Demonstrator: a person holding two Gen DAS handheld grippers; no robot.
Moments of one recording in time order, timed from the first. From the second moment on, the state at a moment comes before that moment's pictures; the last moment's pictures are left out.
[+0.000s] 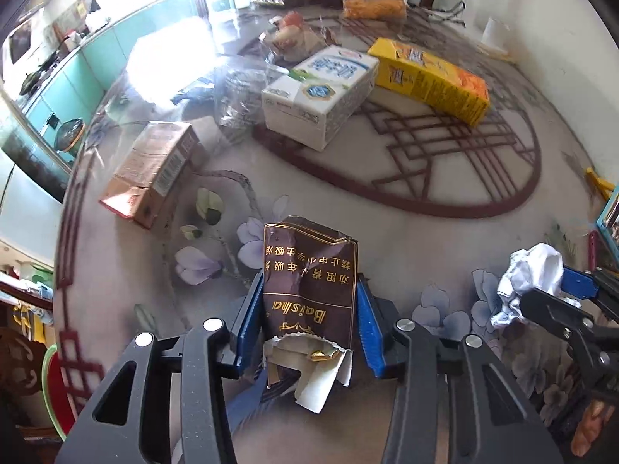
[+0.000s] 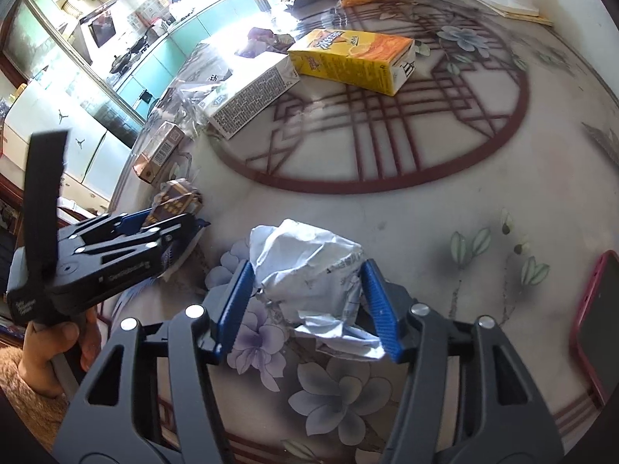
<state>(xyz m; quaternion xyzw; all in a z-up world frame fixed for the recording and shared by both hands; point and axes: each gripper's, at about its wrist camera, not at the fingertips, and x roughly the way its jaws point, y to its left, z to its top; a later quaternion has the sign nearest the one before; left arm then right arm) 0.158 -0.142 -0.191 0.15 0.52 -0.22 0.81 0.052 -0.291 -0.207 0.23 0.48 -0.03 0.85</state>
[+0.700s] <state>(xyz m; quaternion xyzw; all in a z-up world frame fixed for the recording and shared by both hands) 0.067 -0.023 -0.148 0.03 0.48 -0.18 0.85 0.045 -0.267 -0.199 0.18 0.49 -0.03 0.85</state>
